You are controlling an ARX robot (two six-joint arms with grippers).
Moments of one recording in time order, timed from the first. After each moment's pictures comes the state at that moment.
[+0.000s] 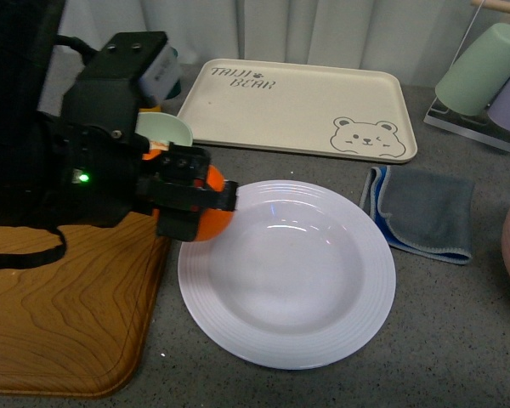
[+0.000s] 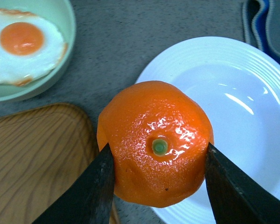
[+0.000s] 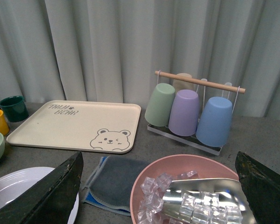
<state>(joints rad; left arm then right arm) -0.41 1.75 0.70 0.34 0.06 -0.11 0.00 0.00 0.01 0.00 0.00 0.00</state>
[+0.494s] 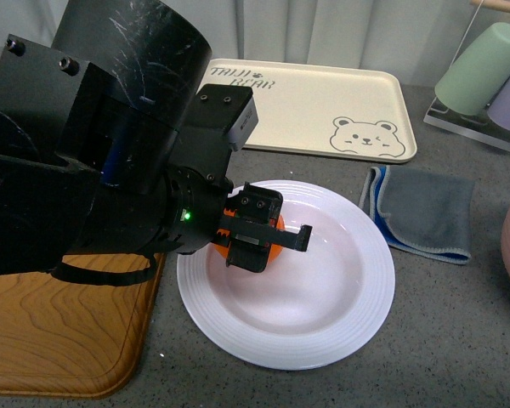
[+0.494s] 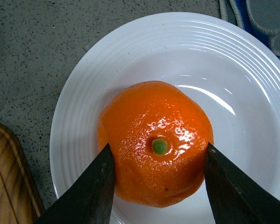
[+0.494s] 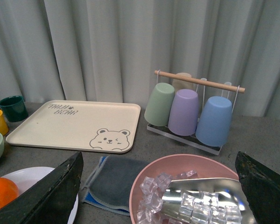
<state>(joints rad) -0.52 1.94 0.81 0.38 0.05 -0.13 0.00 0.00 0.01 0.00 0.00 0.00</state>
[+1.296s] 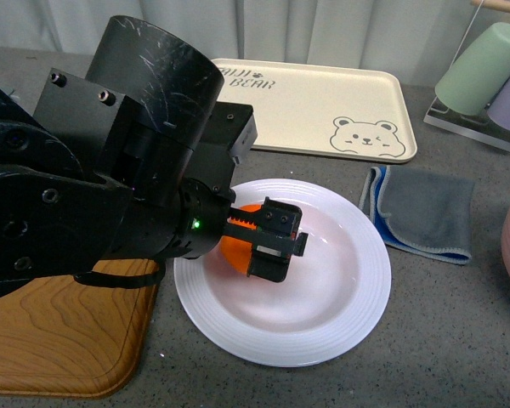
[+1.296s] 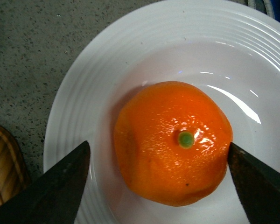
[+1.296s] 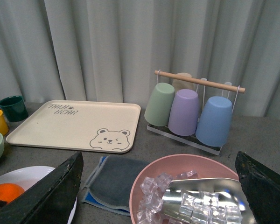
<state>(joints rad) -0.52 2.02 0.84 0.39 0.01 -0.14 0.00 0.00 0.01 0.00 0.00 0.00</state>
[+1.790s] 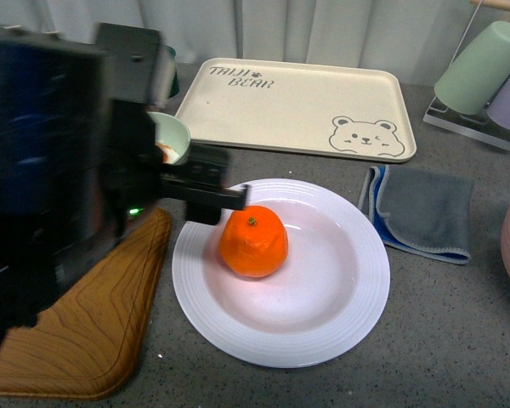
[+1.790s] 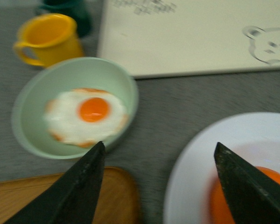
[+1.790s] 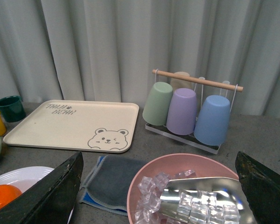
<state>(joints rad) -0.48 1.95 0.58 1.02 -0.38 -0.04 0.00 0.00 0.01 0.00 0.00 0.00</state>
